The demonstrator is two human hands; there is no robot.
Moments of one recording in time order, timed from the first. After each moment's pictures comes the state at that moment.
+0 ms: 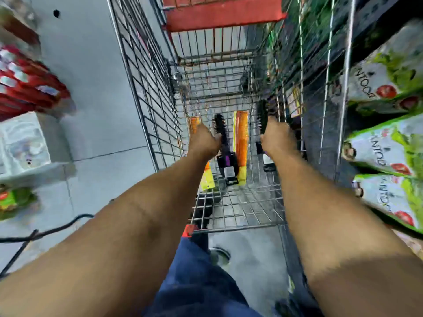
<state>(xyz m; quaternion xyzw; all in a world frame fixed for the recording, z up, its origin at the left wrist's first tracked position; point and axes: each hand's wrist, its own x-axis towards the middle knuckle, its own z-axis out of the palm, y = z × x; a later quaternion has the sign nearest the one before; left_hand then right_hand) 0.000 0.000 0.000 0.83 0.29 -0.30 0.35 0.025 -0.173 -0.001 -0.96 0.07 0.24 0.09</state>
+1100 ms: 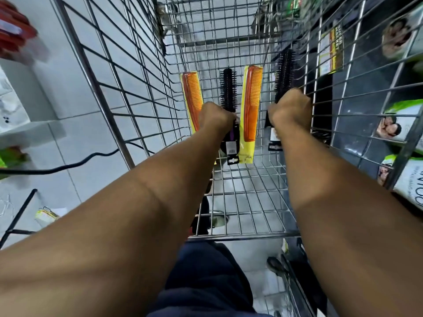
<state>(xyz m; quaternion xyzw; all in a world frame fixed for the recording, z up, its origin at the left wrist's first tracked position) 0.011 -0.024 -0.073 0.72 0.43 -0.34 0.43 0.047 -0.163 -0.071 -0.92 0.29 0.26 0.08</state>
